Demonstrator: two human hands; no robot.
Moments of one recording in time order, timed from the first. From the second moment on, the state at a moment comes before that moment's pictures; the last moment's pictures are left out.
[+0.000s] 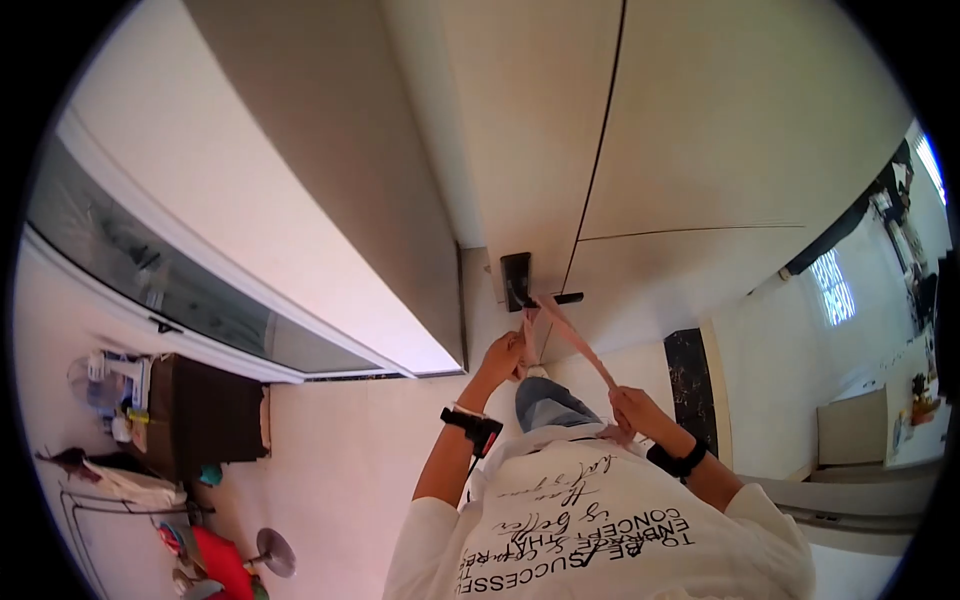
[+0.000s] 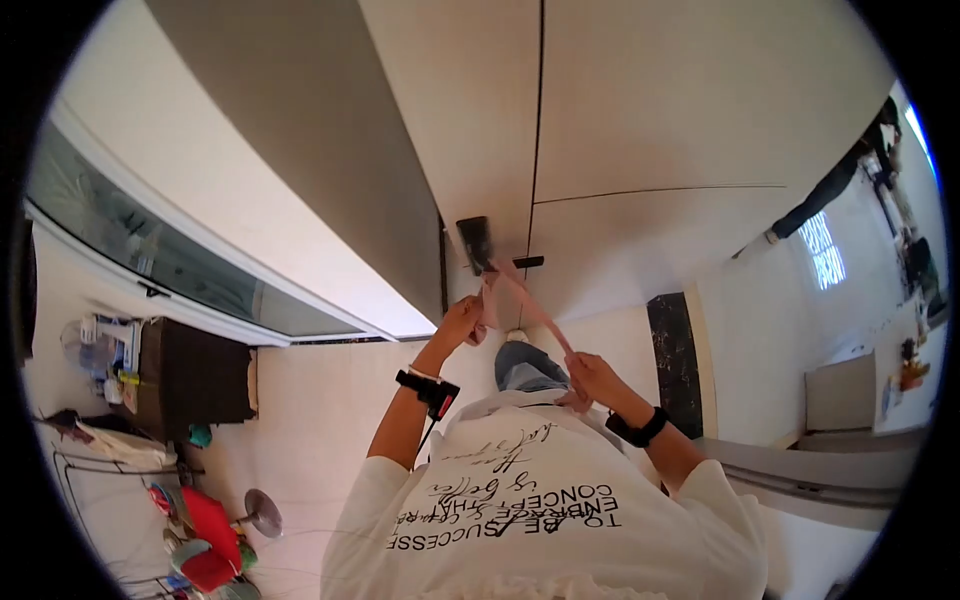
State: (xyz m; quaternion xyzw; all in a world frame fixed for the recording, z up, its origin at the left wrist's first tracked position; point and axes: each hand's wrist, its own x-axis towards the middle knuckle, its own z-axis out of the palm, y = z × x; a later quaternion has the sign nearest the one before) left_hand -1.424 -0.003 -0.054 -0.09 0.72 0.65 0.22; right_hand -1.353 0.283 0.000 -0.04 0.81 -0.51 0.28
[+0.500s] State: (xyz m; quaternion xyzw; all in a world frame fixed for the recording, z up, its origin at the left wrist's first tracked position) left_hand -1.305 0.015 -0.024 0.11 0.88 0.45 -0.11; right_hand -1.358 0.238 0.044 0.01 0.68 -0.67 0.31
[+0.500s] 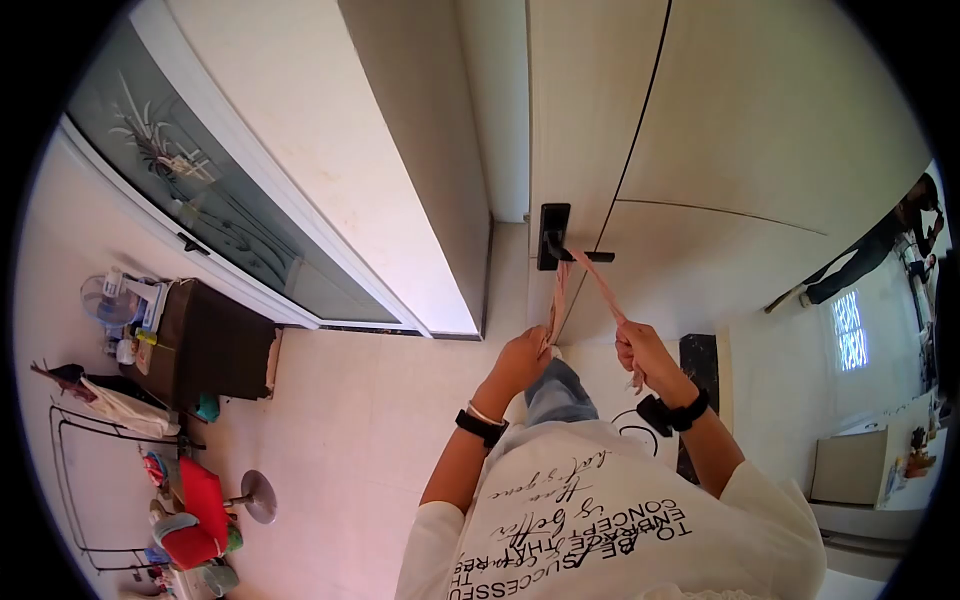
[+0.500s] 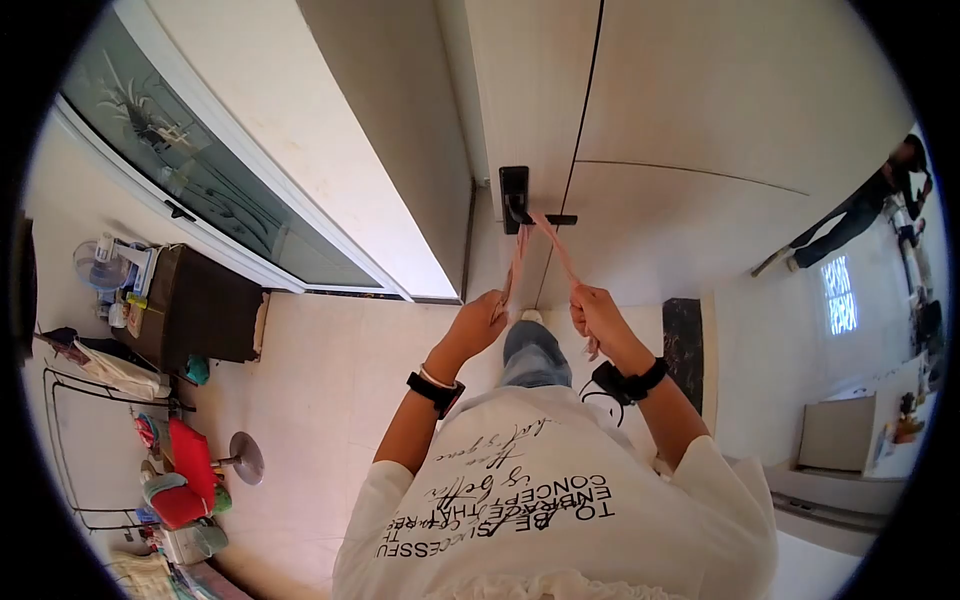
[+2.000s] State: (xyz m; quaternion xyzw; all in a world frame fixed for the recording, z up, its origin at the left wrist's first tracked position) left_hand -1.283 0.011 0.007 -0.16 0.76 0.60 0.19; right_hand -1.338 0.228 0.073 -0.13 0.81 -0.52 0.24
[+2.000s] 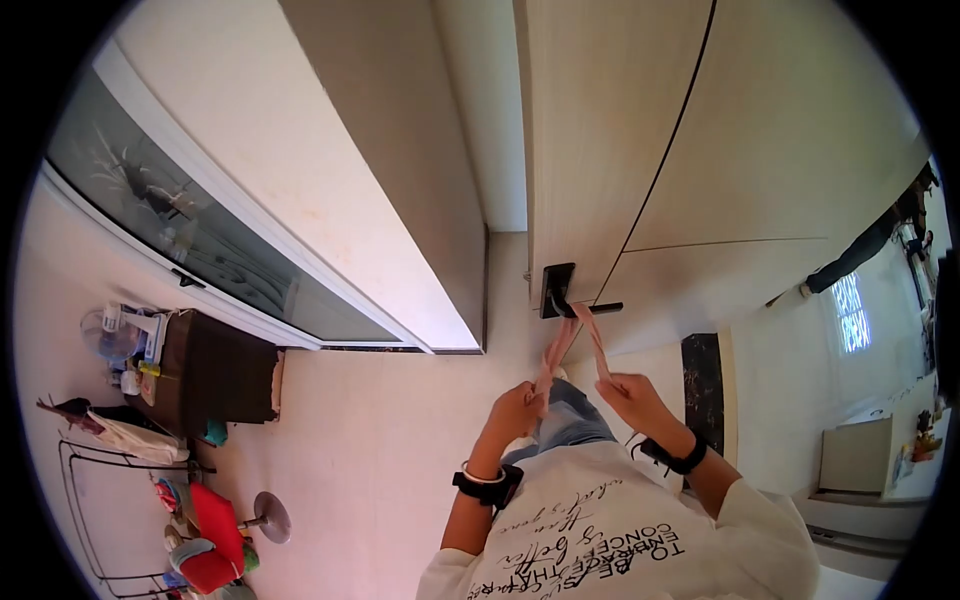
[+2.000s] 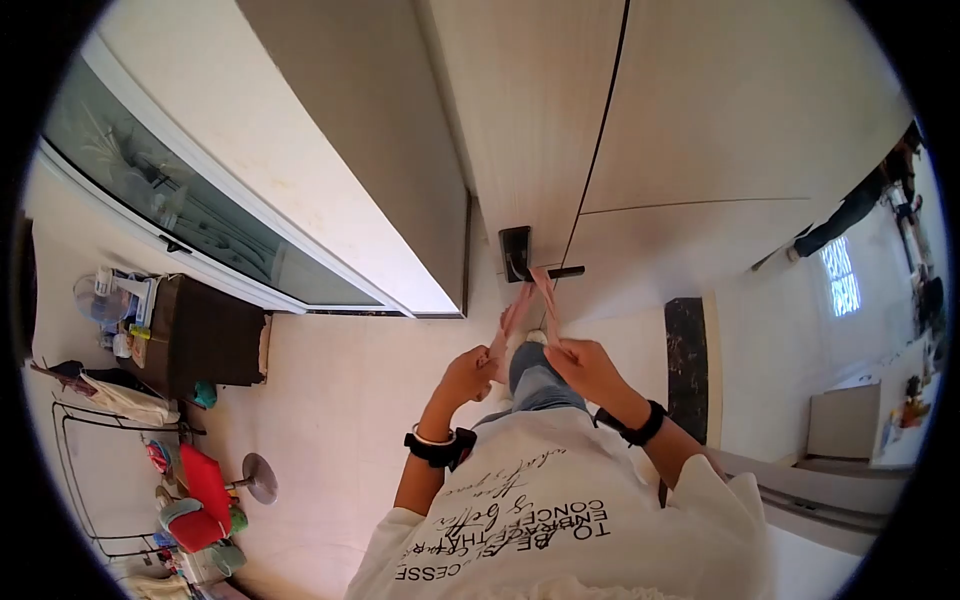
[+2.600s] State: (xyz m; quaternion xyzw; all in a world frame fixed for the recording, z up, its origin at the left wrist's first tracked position) left_hand -1.242 -0.027 -0.027 -0.11 0.66 0.72 0.20; right_hand -1.385 0.189 0.025 -0.34 0.74 -0.57 0.12
